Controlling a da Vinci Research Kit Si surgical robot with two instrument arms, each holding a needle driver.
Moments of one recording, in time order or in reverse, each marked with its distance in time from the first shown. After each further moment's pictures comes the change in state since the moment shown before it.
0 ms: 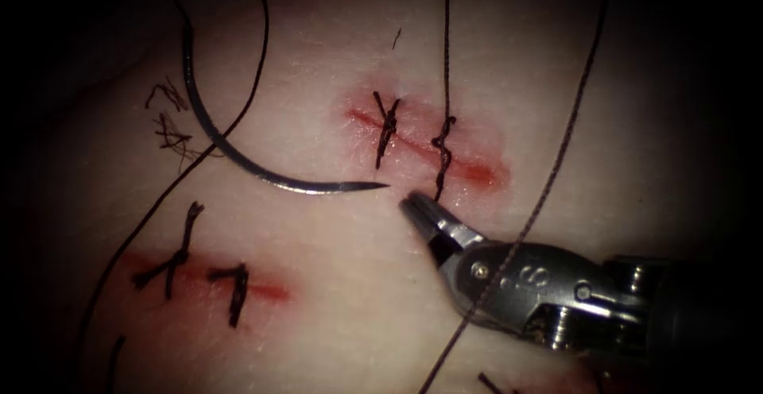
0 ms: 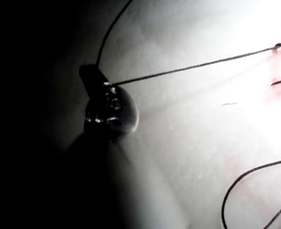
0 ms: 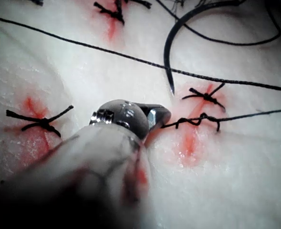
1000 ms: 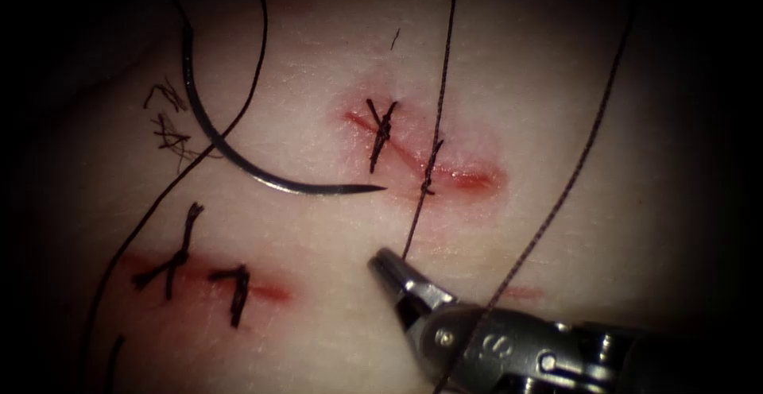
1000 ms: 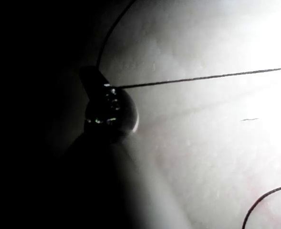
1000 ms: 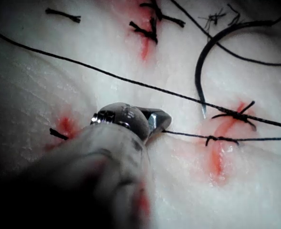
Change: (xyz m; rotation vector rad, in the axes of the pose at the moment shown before) right arm -0.001 -0.006 -0.003 0.020 -0.032 -0.061; left arm 0.000 -0.004 0.003 0.039 -0.024 -0.022
